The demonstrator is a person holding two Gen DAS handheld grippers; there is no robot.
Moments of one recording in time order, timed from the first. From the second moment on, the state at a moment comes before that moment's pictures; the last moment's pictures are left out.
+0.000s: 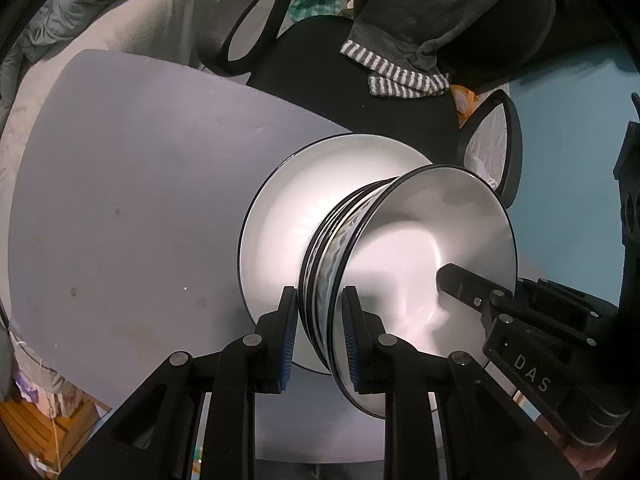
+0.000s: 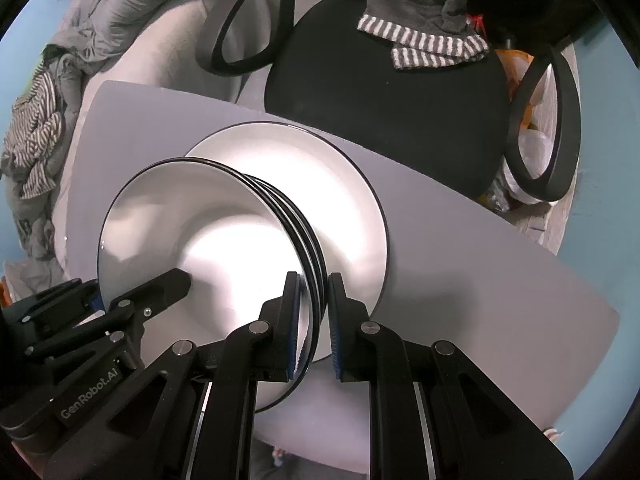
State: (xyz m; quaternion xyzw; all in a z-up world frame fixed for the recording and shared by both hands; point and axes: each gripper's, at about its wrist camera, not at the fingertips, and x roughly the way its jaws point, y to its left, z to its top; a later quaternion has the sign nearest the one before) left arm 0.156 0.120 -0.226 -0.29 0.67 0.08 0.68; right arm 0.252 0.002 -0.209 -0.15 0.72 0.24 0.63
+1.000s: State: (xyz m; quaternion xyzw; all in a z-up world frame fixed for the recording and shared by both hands) left arm 0.120 0.116 -0.137 -0.20 0.58 0.11 0.78; right arm 0.248 -0.035 -0.145 -0.13 0.64 0.20 0.73
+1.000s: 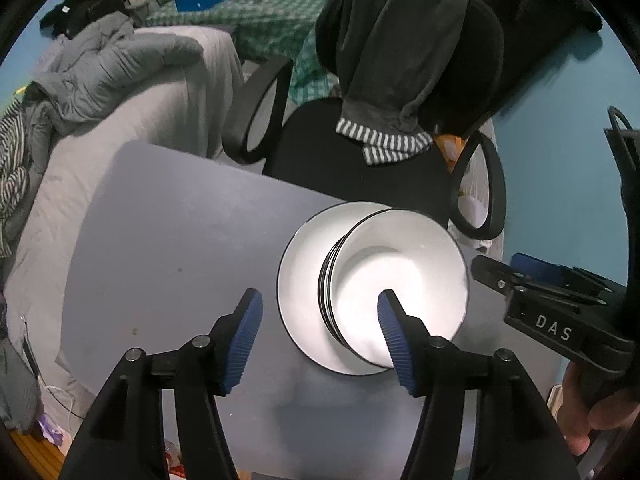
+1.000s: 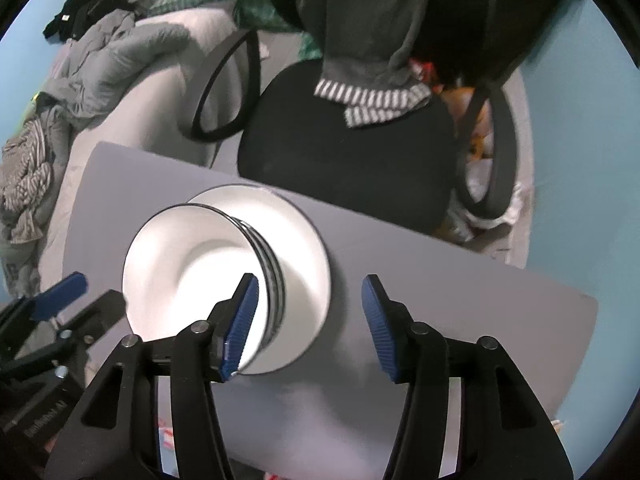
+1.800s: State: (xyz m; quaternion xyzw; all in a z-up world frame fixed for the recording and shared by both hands) left arm 0.054 0.092 -0.028 -0.19 0.51 0.05 0.83; right arm 0.170 -0.073 -0.019 -0.13 0.53 0.17 0.82
